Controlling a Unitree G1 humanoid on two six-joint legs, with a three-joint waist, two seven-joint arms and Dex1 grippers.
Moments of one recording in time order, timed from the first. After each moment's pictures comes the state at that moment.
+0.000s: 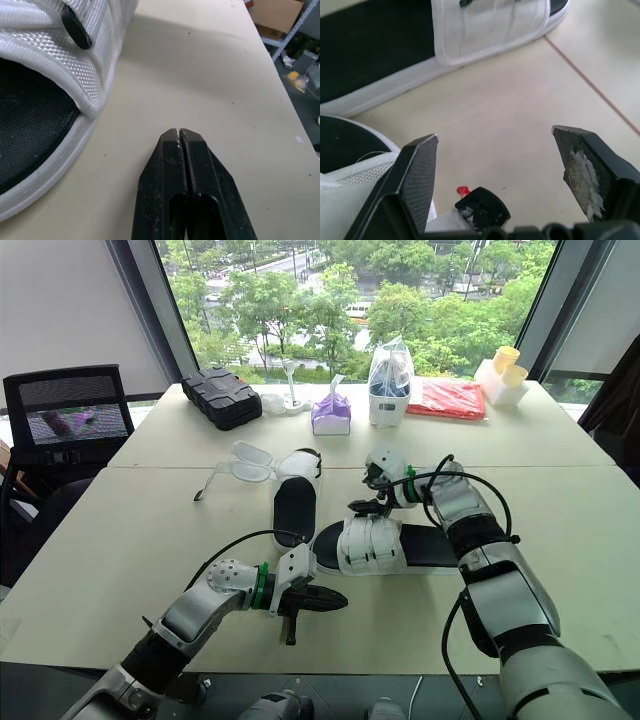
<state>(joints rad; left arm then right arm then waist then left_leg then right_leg) -0.35 0.32 -0.43 0.03 -0.18 0.33 -1.03 -0.93 -0.55 0.20 0.62 0.02 0.26 1.02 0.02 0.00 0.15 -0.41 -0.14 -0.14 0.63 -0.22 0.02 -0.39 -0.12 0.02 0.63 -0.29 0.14</state>
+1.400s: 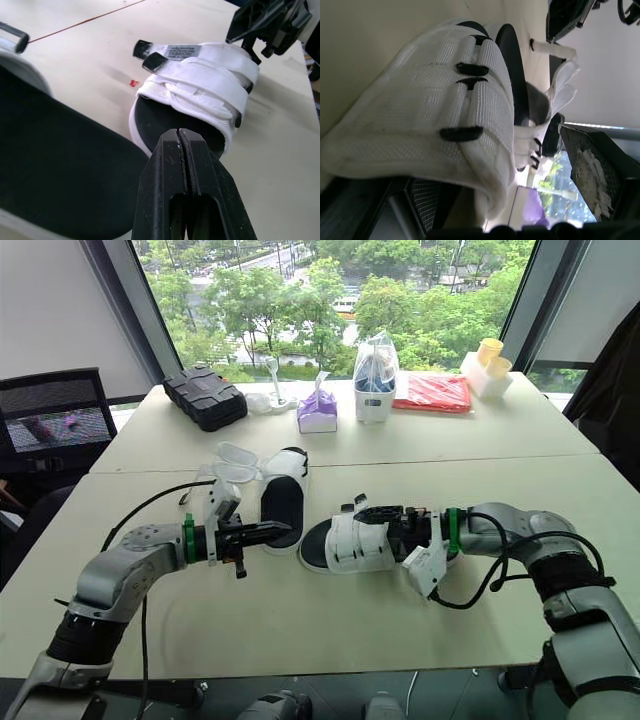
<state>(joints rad) -0.39 0.52 -0.04 -0.15 -0.49 0.68 -0.91 -0.76 -0.81 0.30 0.61 -0.89 -1.33 0.22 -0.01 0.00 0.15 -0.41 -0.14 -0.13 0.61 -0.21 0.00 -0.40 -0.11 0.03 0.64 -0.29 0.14</state>
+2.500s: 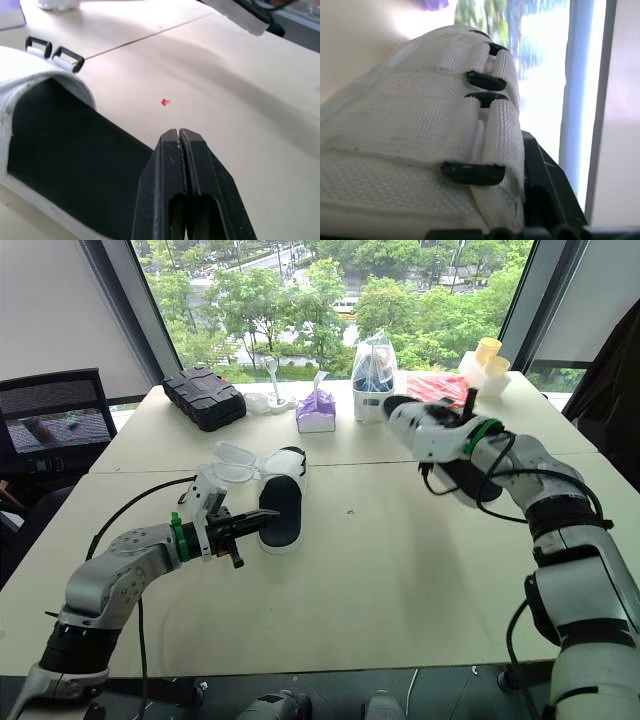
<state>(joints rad) -0.37 0.48 0.01 -0.17 -0.53 0.64 -0.79 -1.12 -0.77 0.33 1.01 -0.81 -0.40 0.09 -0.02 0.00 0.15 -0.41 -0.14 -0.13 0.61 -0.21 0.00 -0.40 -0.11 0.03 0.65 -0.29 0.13</state>
